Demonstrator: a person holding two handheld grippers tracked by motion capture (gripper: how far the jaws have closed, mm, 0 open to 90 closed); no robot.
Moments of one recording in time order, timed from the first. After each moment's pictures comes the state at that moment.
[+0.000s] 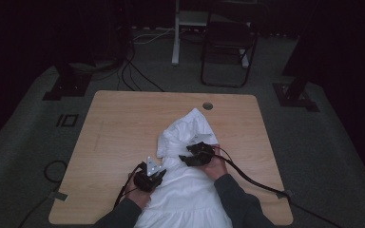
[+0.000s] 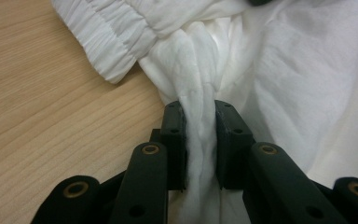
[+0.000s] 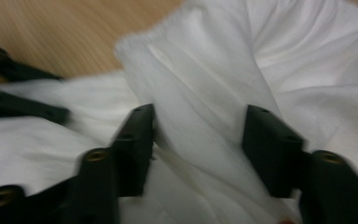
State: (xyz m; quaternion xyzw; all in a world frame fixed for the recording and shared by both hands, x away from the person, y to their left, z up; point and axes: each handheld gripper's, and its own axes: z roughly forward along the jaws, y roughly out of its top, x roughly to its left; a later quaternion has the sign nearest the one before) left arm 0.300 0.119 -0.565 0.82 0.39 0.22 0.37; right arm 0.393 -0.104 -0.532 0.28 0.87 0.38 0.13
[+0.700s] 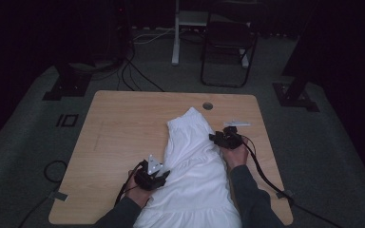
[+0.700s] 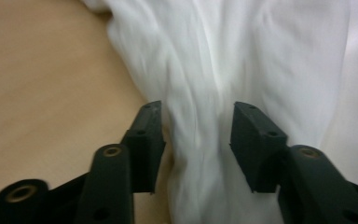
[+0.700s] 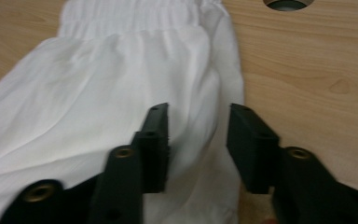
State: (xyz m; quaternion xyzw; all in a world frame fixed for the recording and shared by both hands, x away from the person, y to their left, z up) left arm 0.308 0.117 -0.549 0.82 0.37 0.21 0.38; right arm 0.442 -0.206 -0.537 0.48 0.75 0.43 0.14
